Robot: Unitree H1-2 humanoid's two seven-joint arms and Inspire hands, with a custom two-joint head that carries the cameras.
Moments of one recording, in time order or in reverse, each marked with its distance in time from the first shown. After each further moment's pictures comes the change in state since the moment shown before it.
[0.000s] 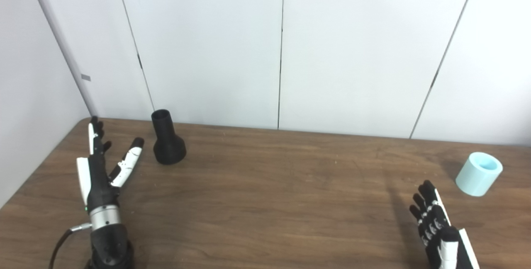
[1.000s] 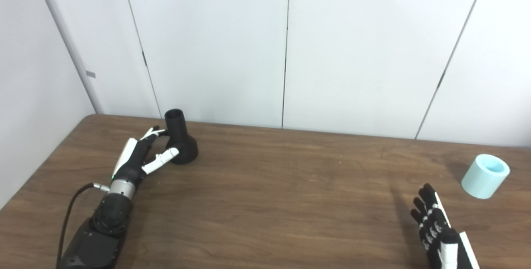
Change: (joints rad) left arm -0.170 0.165 -0.260 0.270 -0.016 0.077 -0.334; right arm 0.014 0.002 0.001 -0.023 -0.012 0.034 -0.001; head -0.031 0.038
